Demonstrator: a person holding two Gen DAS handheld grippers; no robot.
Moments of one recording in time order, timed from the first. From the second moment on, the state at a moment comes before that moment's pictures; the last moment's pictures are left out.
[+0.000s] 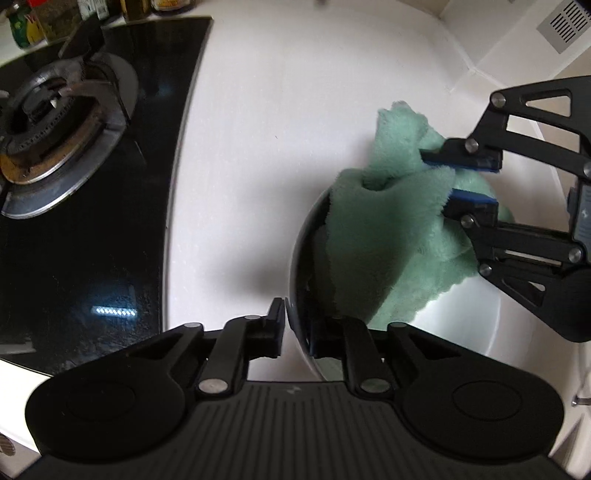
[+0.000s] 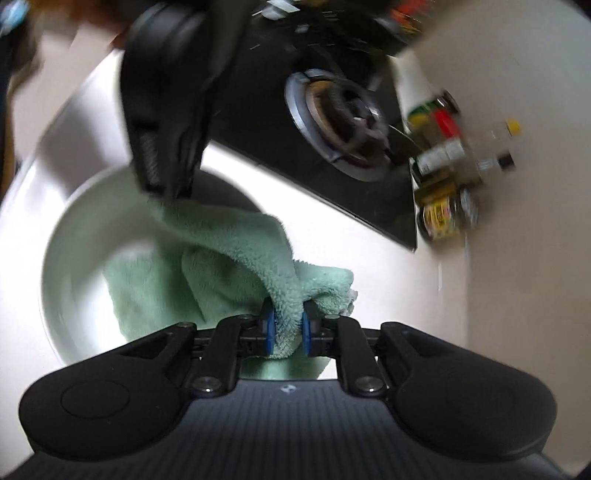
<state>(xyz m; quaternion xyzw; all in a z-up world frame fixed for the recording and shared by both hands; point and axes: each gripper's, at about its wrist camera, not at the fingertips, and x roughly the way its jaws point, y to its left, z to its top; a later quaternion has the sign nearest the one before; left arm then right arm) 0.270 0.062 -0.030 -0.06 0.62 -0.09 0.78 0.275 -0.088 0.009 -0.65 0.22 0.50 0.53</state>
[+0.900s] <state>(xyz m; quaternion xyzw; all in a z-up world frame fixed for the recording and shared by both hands) 0.282 0.060 -0.035 -0.05 0.58 -0.10 0.80 0.345 -0.075 0.024 -0.48 0.37 0.48 0.63</state>
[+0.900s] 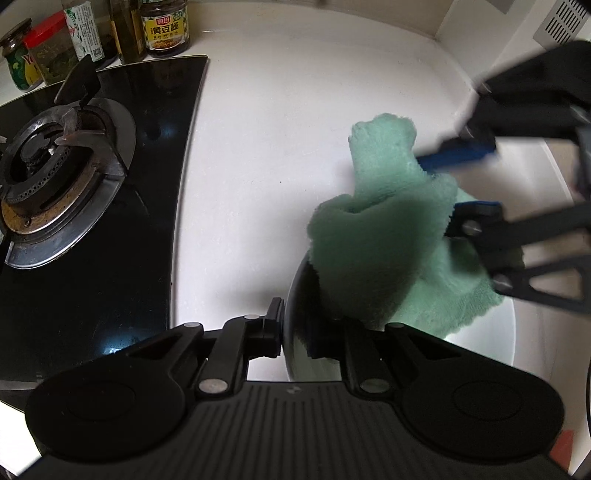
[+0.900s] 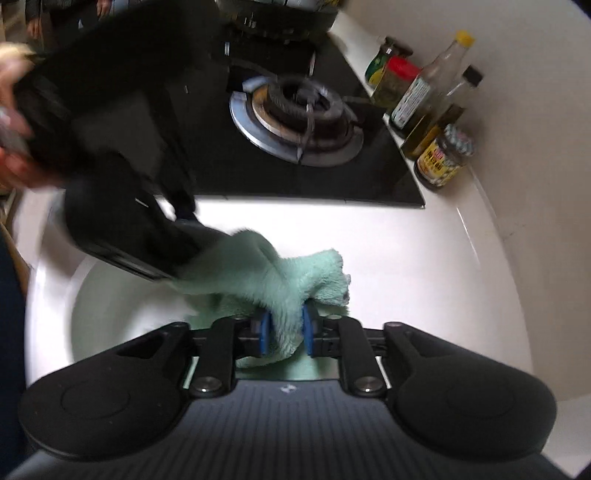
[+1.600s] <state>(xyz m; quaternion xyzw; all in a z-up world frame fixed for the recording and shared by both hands) 0.282 0.065 -0.038 -0.05 0.59 -0.11 0.80 0.319 -0.060 0.028 -0.52 0.32 0.53 0.58</state>
